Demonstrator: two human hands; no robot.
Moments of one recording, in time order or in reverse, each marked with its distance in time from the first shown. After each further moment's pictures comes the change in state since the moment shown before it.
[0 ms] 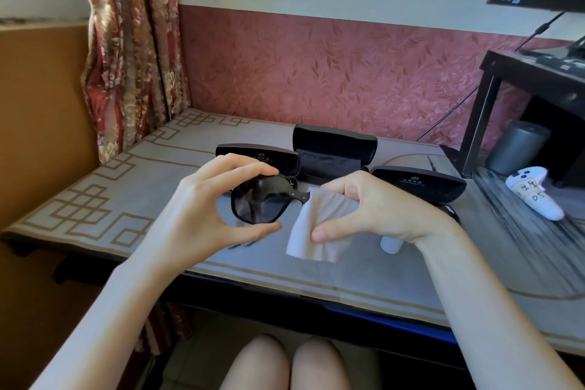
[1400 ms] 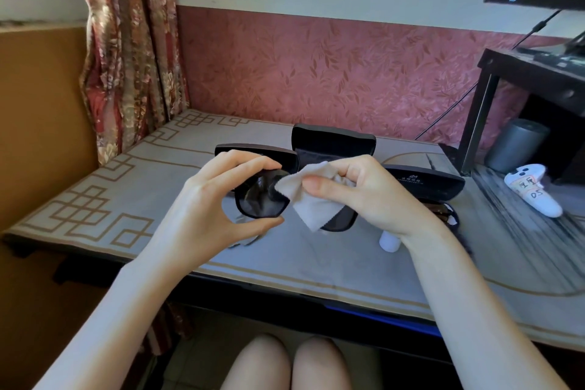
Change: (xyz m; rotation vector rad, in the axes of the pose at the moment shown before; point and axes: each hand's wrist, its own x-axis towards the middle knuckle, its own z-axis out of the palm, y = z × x) left_hand 0.004 0.004 0.005 0.063 0.033 0.014; right_hand 0.010 -0.003 0.010 0.027 0.247 -0.169
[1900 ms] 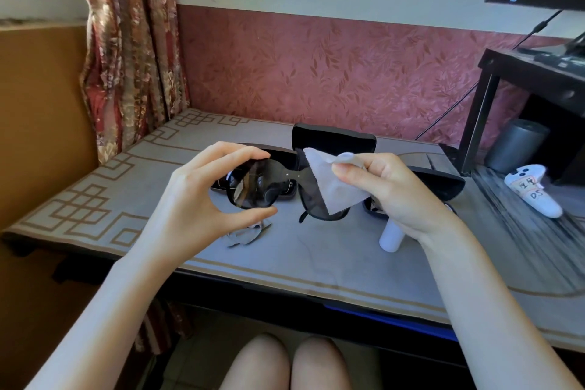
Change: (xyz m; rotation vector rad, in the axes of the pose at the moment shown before) left_hand 0.002 0.003 -0.009 -0.066 0.042 -0.074; right_hand -0.009 0.008 -0.019 0.045 0.084 0.019
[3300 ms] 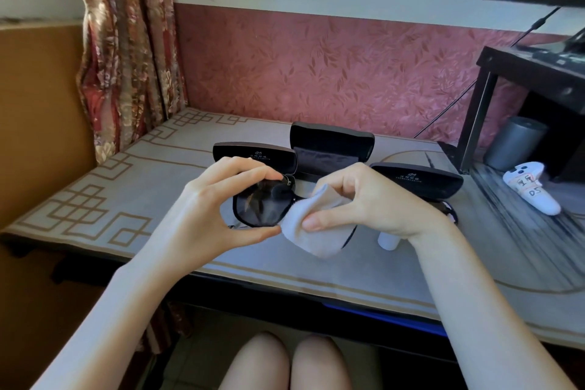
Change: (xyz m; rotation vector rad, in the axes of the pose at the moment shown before) left_hand -0.007 -0.004 0.010 0.017 -0.096 0.113; right_hand 0.001 -0.010 0.011 -0.158 -0.261 0.099
